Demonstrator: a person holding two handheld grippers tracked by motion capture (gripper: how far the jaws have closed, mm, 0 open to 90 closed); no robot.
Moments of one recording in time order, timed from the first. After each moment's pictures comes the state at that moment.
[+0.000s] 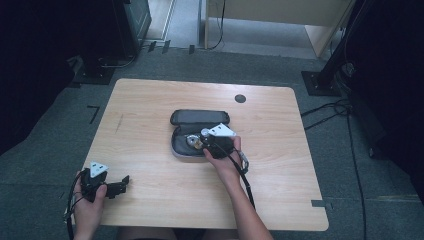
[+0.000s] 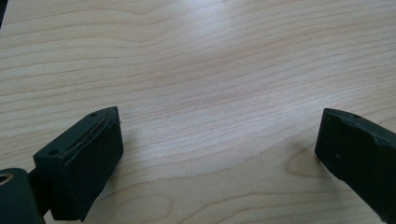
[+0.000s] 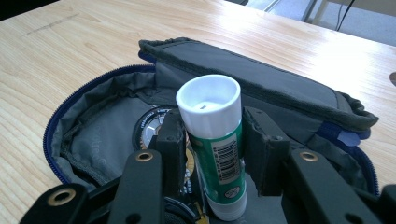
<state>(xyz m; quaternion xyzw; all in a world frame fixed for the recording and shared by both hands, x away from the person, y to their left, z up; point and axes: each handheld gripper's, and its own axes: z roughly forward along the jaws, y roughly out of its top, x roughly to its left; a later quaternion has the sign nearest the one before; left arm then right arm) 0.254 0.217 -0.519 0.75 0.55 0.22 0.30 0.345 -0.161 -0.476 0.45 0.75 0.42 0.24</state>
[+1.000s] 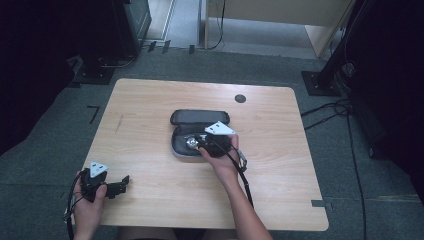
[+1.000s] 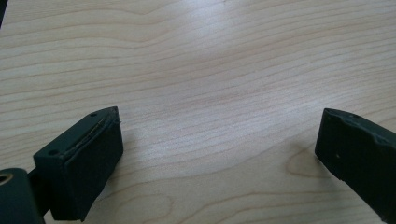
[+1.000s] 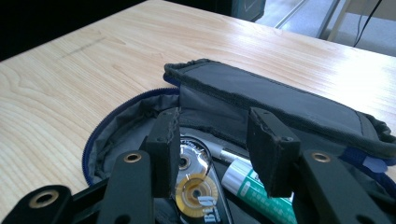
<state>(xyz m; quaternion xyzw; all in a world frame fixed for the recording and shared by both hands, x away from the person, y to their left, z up) 0.254 0.218 -0.519 0.75 0.55 0.22 0.30 0.344 -0.156 -0.465 0.44 0.74 0.46 0.22</state>
